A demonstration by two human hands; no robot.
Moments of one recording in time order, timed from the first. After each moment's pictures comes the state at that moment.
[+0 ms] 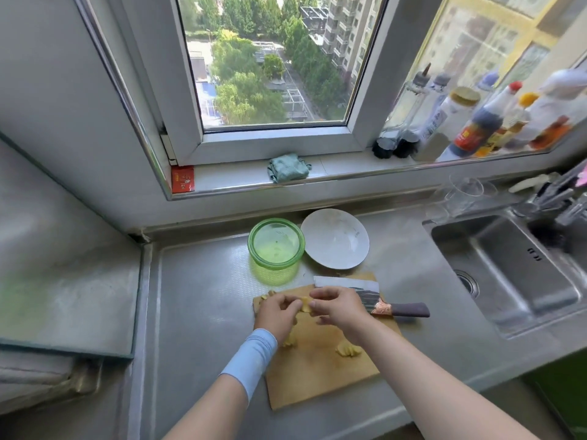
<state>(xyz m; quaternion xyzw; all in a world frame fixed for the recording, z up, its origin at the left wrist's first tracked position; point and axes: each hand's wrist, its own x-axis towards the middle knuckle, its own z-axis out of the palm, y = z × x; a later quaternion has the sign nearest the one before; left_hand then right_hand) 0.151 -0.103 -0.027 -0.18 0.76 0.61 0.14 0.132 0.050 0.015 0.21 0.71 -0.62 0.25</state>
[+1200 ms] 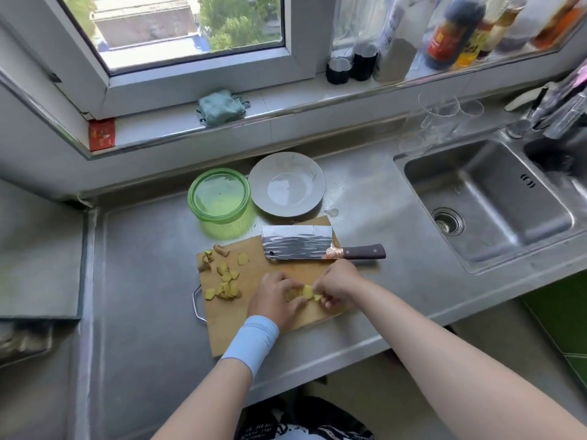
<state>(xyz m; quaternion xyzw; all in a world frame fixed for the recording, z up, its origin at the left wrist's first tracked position) 0.198 0.017 -0.076 0.03 0.94 0.31 0.10 0.150 0.180 -0.031 0.24 0.78 -0.43 0.39</state>
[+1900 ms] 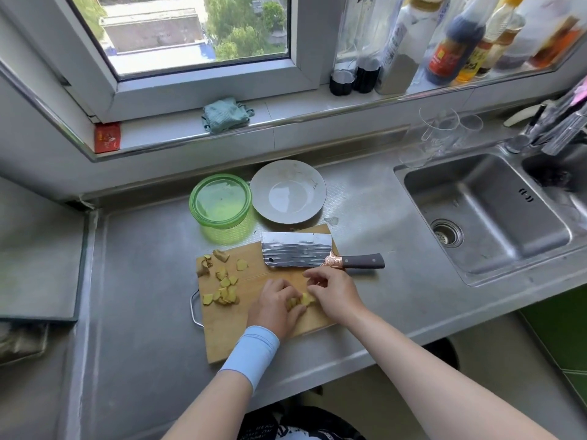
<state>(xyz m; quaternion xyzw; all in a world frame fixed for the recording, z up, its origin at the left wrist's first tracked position) 0.206 0.021 -0.087 0.05 0.95 0.31 0.02 0.171 0.182 -0.045 0.08 0.86 -0.47 0.19</state>
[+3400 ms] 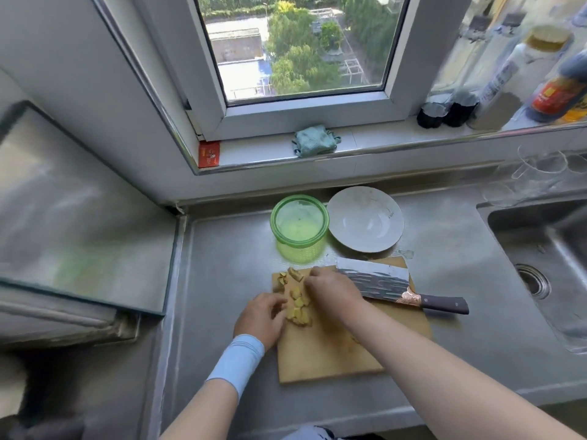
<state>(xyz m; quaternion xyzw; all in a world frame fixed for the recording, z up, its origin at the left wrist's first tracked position) 0.201 -0.139 -0.062 -0.13 0.93 0.33 0.12 0.110 0.036 -0.038 -0.31 0.93 -0.08 0.15</state>
